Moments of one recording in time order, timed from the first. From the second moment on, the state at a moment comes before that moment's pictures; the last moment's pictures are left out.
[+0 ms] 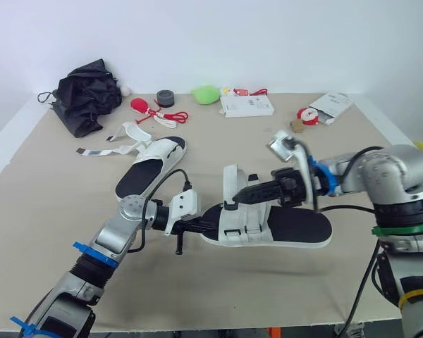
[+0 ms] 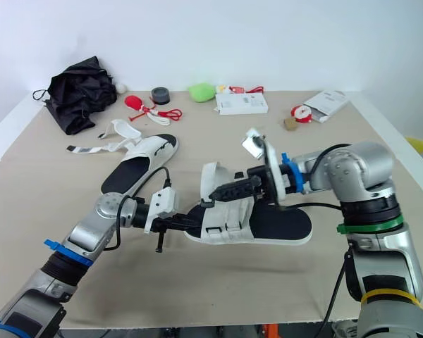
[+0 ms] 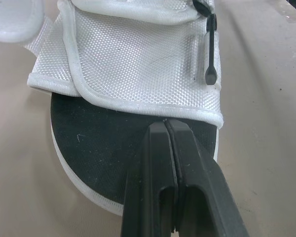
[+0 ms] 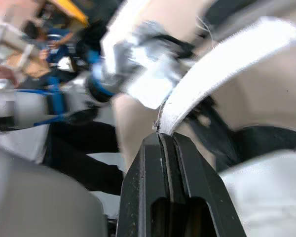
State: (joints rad) left arm -0.48 0.43 -0.35 0.11 -0.18 0.20 -1.19; right arm -0.84 -0.72 0.16 0.00 0.84 1.45 1.01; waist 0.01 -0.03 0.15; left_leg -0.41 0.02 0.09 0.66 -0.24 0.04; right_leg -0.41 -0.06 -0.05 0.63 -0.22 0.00
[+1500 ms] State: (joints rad) left arm -0.48 0.43 -0.36 0.11 -0.19 0.20 -1.19; right arm -0.71 -0.85 0.34 -0.25 0.70 1.23 1.07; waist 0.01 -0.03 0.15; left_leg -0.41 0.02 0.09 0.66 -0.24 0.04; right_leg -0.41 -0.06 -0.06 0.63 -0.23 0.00
